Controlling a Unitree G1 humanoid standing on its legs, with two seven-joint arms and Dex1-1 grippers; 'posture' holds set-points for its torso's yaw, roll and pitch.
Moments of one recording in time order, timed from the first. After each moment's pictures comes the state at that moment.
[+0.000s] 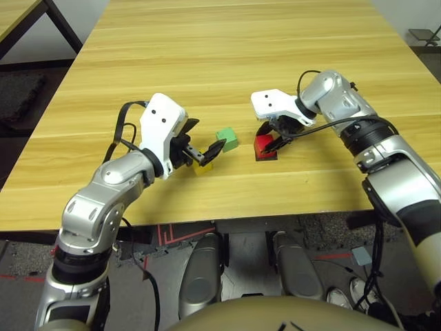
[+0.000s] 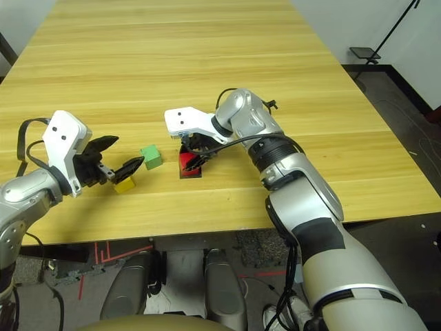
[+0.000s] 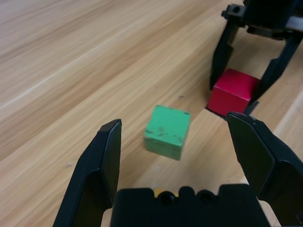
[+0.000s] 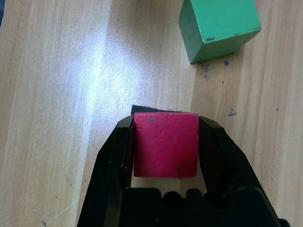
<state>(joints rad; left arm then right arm) -0.28 0.60 0.00 -0.52 -0.48 0.85 -0.50 -1.10 -0.39 0.49 0.73 -0.17 0.15 1.53</state>
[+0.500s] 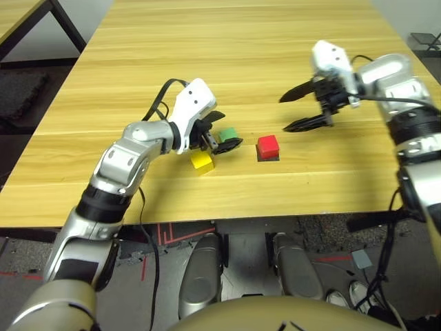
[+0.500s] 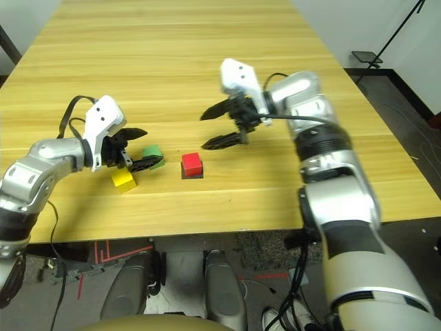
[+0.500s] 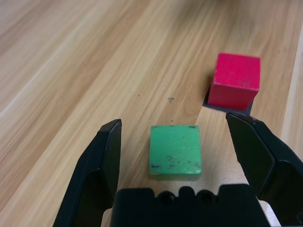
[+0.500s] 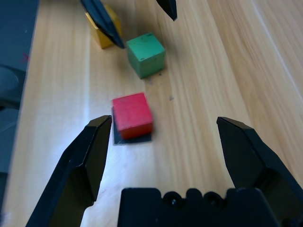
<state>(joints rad) -0.61 0.61 -0.25 0.02 -0.28 0.59 -0.85 -1.01 -0.67 0.20 0.67 0.18 0.20 1.61</state>
